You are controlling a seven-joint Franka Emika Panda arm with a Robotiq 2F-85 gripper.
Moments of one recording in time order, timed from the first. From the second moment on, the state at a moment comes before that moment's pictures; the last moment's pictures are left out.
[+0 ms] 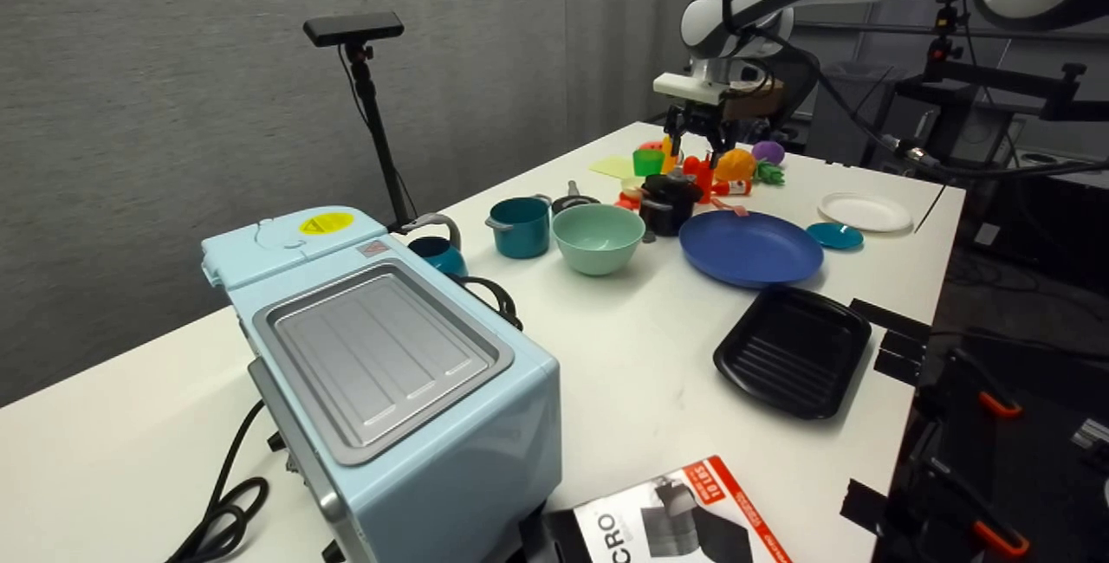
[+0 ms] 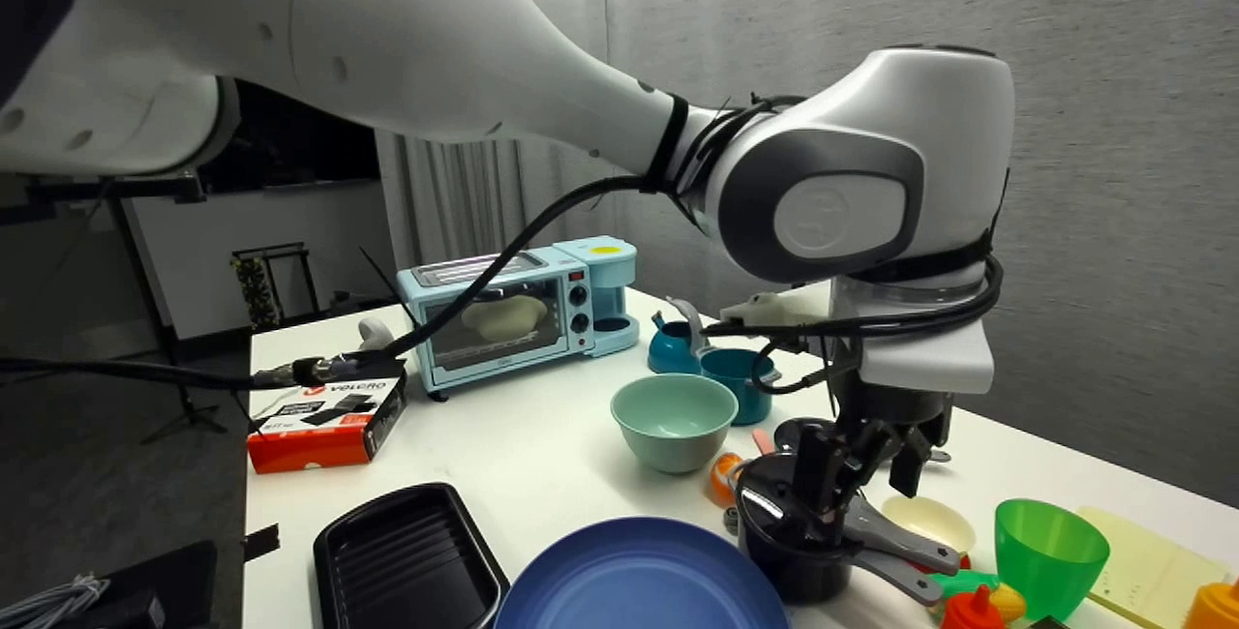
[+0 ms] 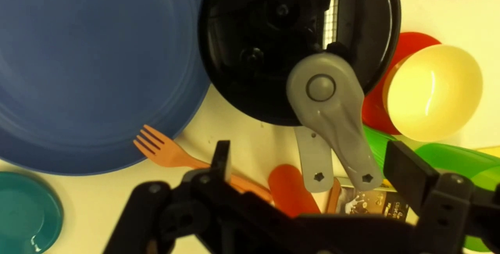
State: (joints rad) arm -0.28 0.82 -0.19 -1.21 0.22 2.04 1.16
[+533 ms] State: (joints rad) arm -0.28 0.97 -0.18 -1.01 0.22 2.05 1.24
